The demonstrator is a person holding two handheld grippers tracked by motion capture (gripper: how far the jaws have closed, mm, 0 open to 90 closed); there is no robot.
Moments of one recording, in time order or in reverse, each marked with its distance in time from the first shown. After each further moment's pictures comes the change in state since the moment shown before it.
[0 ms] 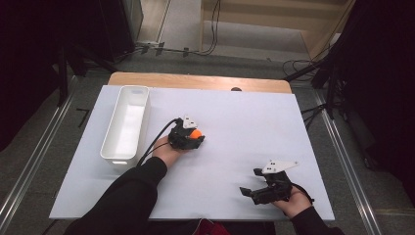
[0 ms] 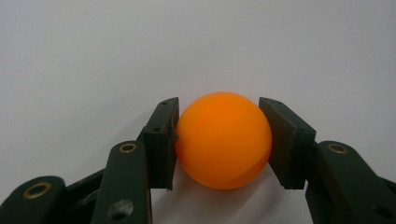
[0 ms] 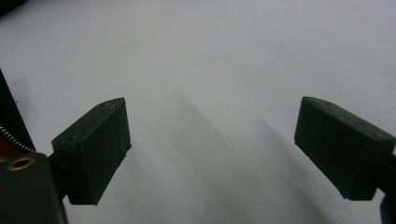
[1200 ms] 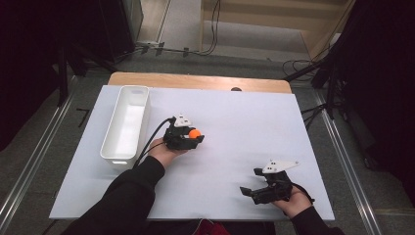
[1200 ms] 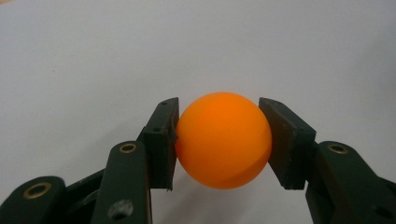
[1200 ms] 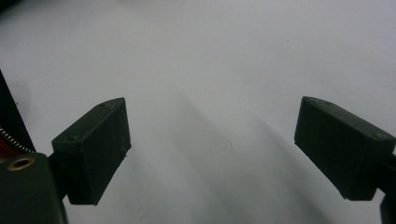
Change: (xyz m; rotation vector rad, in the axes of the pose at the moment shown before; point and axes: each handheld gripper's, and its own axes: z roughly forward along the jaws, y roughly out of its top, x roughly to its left) left arm -0.002 0.005 -0.033 -0.054 -0.091 -0.058; right arm 0.000 0.000 -0.001 -0.003 0.003 0.007
